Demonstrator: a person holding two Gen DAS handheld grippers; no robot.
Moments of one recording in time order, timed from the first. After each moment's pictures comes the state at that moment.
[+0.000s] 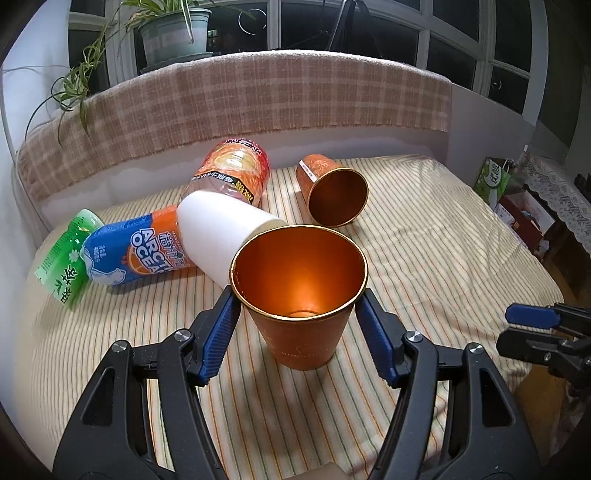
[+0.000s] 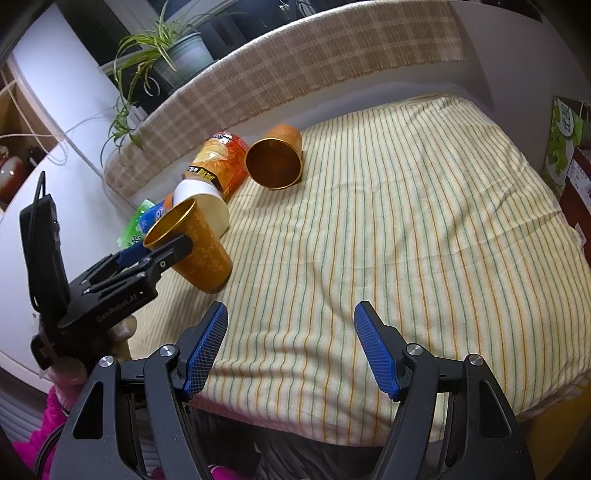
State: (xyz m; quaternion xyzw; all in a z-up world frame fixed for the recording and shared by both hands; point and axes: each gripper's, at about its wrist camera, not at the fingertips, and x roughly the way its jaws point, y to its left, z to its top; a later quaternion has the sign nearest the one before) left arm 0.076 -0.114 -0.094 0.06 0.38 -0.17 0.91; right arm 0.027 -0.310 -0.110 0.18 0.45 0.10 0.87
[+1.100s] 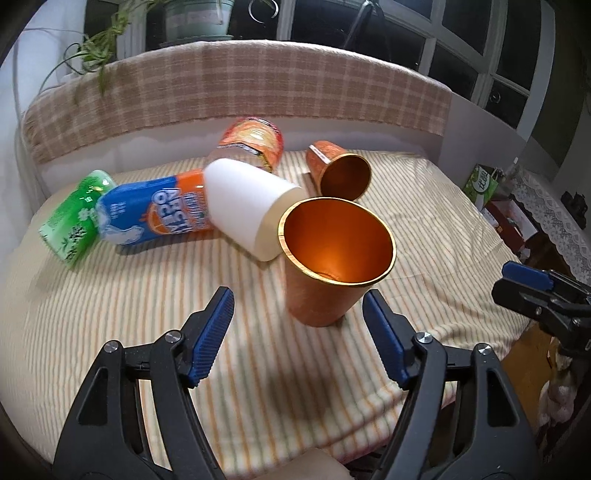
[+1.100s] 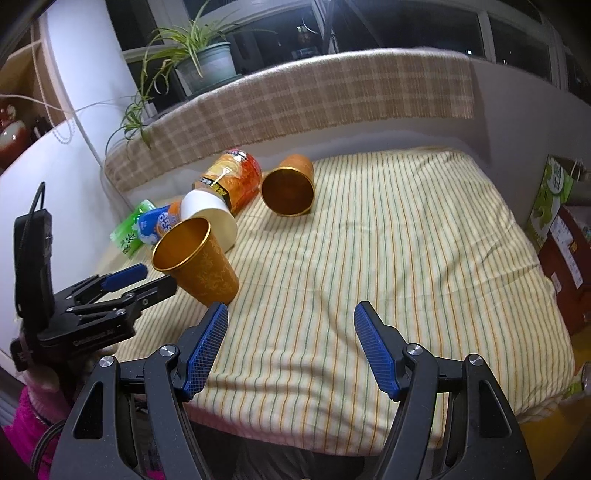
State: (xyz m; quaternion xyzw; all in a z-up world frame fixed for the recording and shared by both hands) left arm 0.055 -0.069 -0.089 0.01 0.40 -0.18 0.90; right arm 0.023 -0.282 -0.084 0.09 0.40 0.08 0.91
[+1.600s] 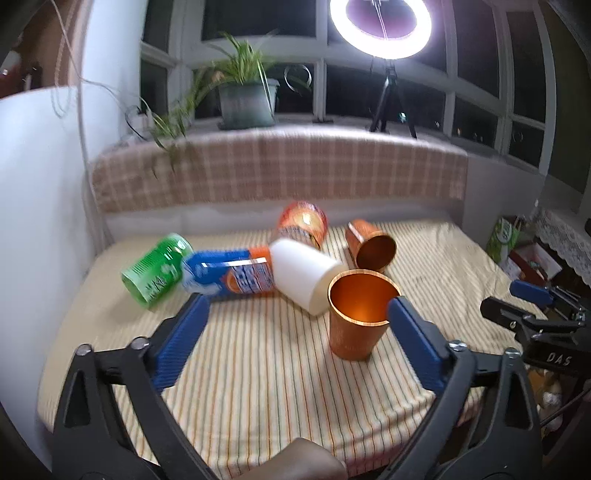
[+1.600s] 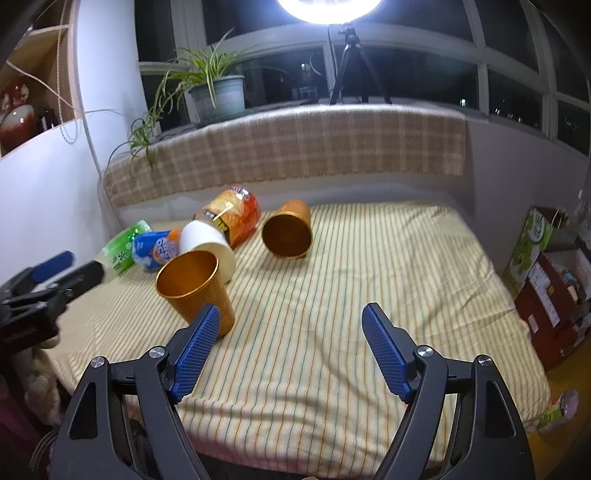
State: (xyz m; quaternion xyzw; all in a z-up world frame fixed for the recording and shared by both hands) left arm 0.004 -0.042 -0.030 0.01 0.27 -0.10 0.96; right arm 0.010 -0.263 -0.063 0.04 0.32 0.04 0.95
